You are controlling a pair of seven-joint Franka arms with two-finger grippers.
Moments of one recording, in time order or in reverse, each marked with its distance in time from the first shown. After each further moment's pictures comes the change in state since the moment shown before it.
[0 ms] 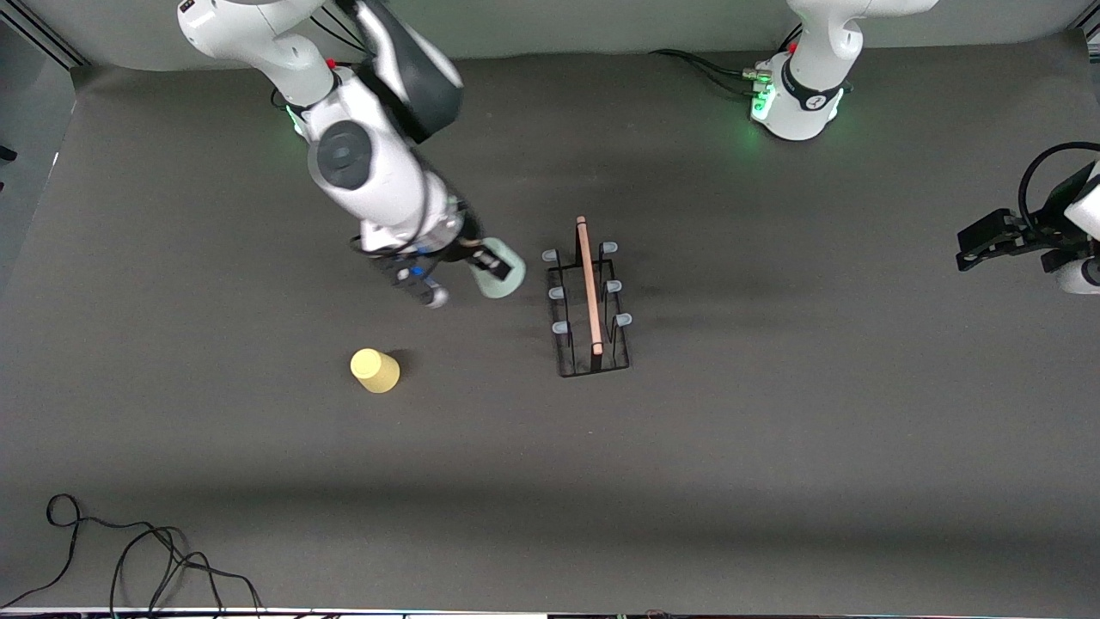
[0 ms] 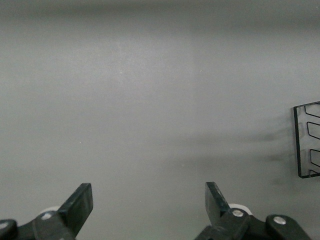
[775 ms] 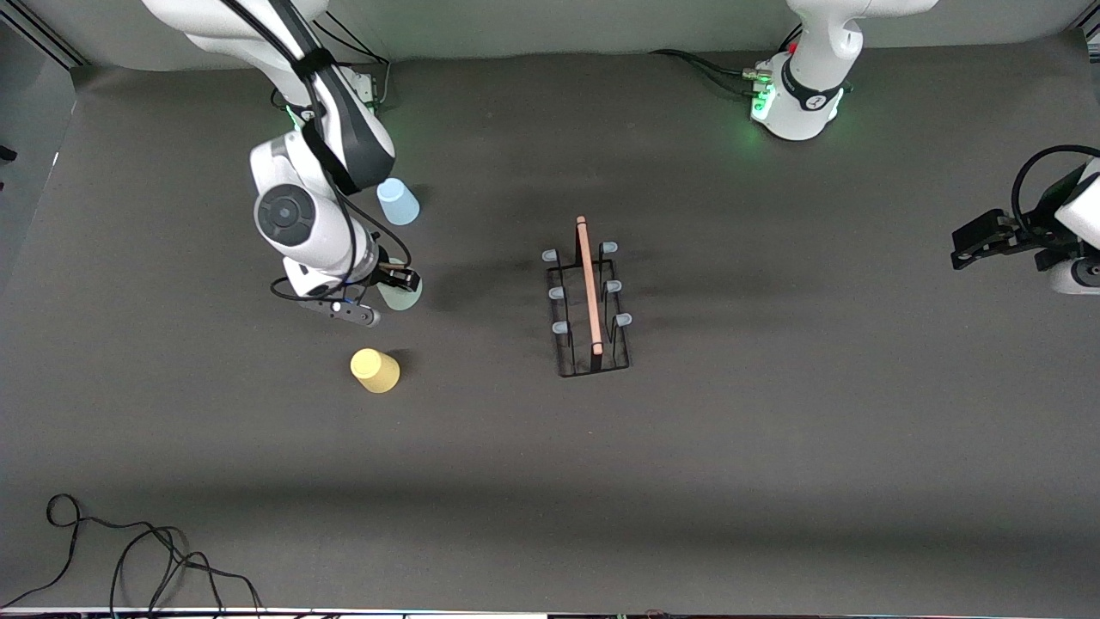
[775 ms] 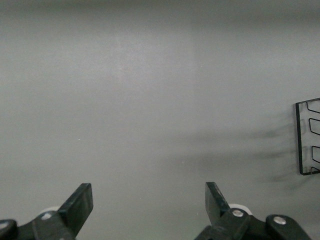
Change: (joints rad) left arm -0.001 -0.010 0.000 -0.026 0.001 0.001 0.000; right arm -0.249 -0.112 -0.014 -0.226 -0.148 -0.107 -0.477
